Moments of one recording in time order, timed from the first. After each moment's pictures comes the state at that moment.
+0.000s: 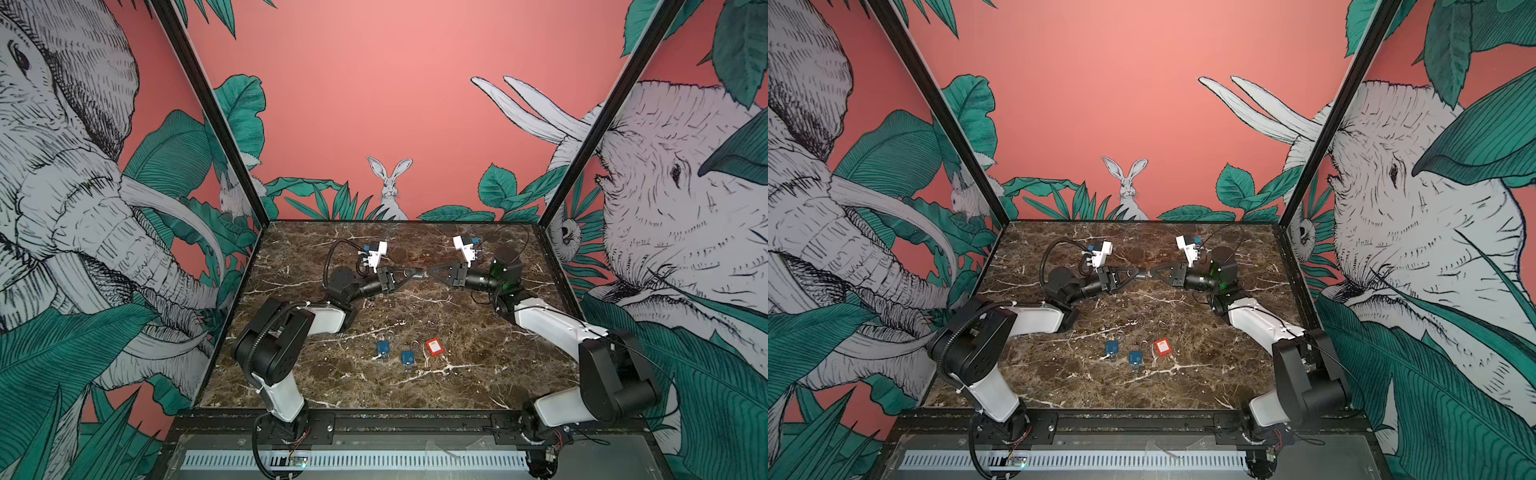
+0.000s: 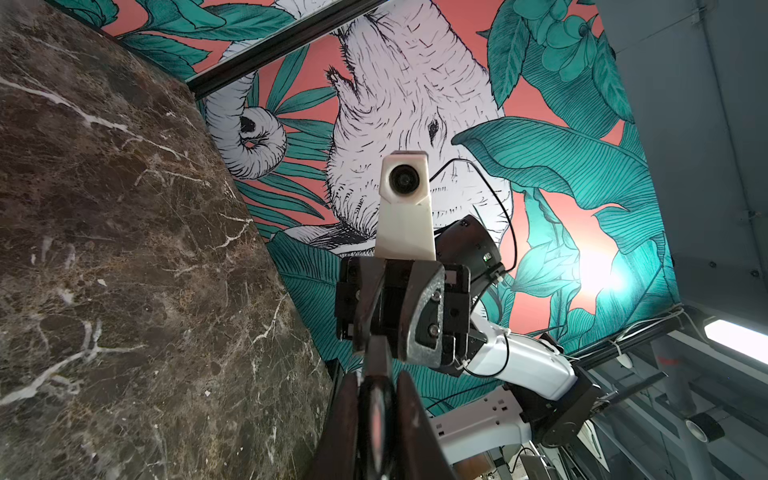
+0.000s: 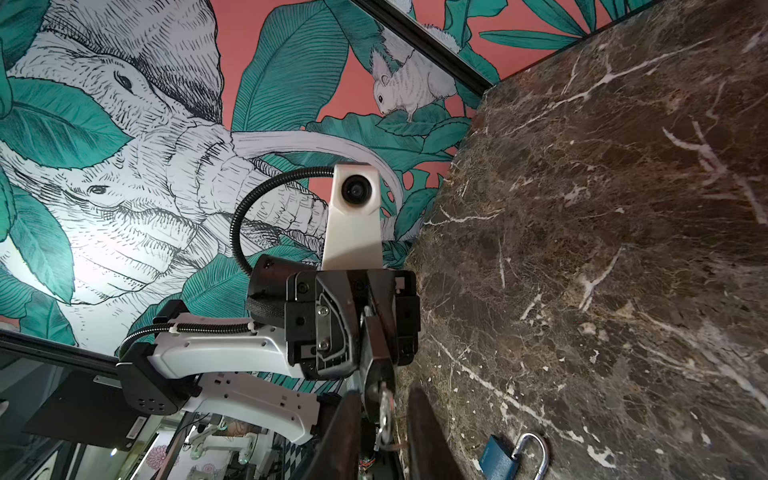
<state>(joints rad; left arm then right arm) -0.52 1.72 0.73 1.26 0.83 -1.33 0.35 1.45 0.81 0.51 -0.99 0.91</state>
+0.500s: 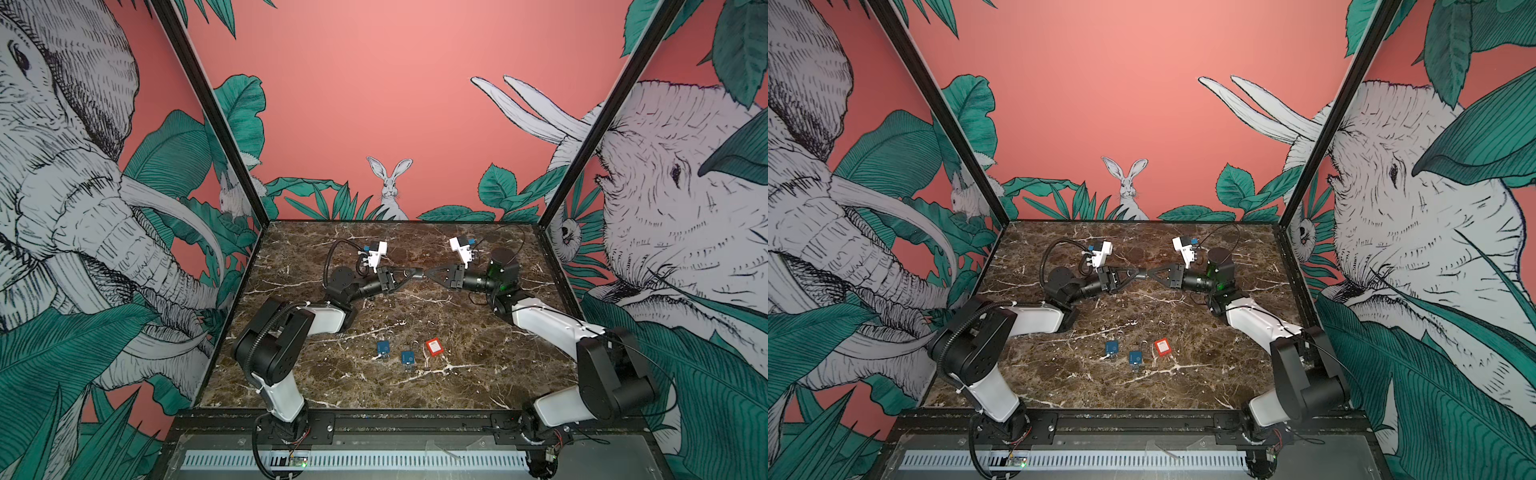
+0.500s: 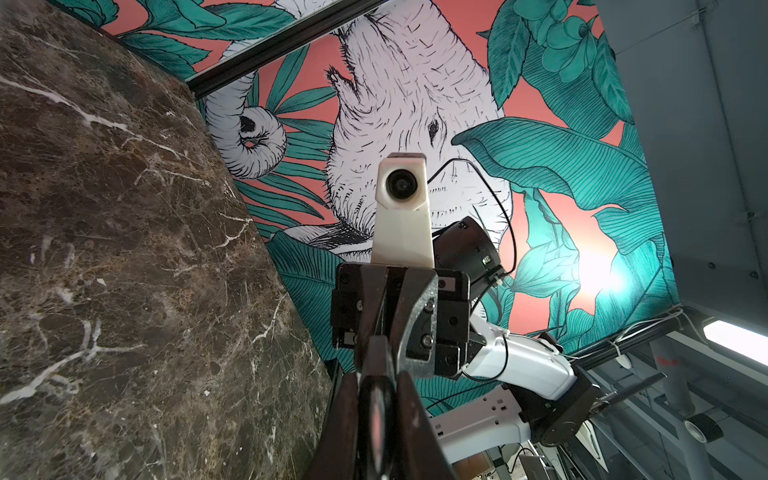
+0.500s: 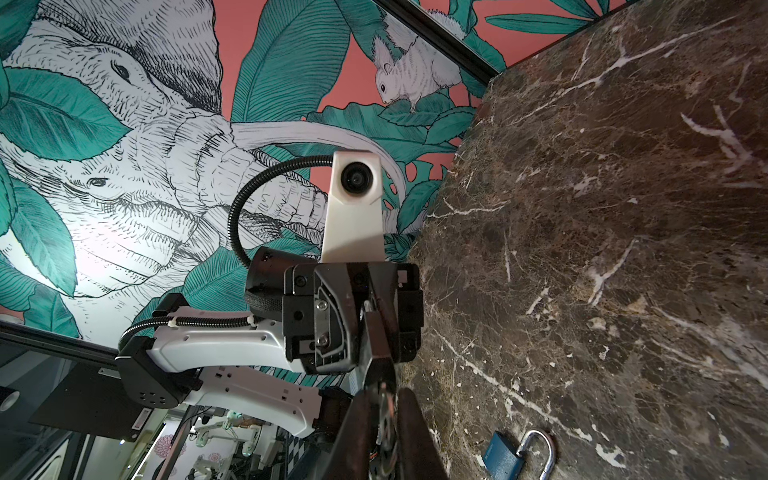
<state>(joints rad) -0.52 1.72 0.73 1.26 0.83 -1.33 0.37 1.47 0.81 0.52 -0.99 0.92</state>
